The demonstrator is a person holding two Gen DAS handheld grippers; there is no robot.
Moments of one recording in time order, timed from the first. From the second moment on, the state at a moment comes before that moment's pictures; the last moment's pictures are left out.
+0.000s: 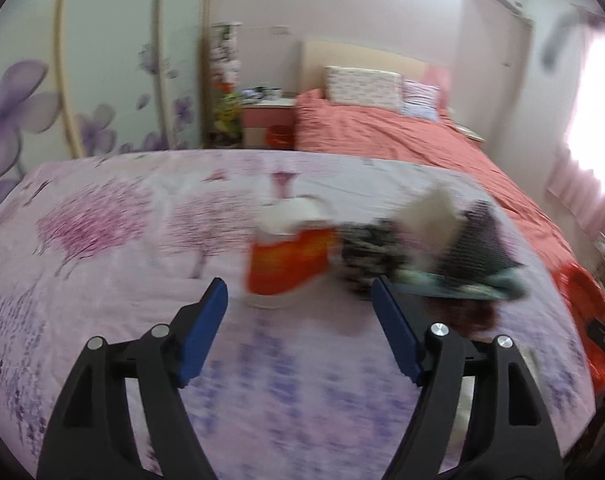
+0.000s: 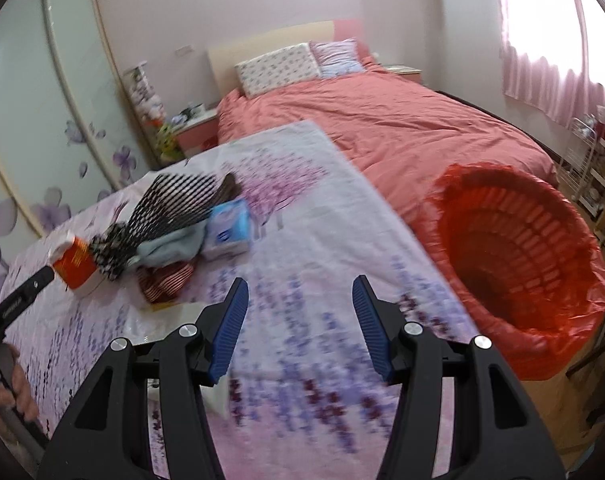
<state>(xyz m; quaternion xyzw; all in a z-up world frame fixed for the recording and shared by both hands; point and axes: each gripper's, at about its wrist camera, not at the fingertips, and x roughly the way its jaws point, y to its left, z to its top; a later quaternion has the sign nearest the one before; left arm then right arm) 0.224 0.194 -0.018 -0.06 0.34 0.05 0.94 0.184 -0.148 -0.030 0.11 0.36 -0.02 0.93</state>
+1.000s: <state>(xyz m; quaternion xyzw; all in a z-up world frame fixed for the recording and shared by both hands) 0.294 0.215 -0.055 -0.08 0.35 -0.03 0.93 0.214 -0.096 -0.047 0.08 0.39 0.02 0.92</state>
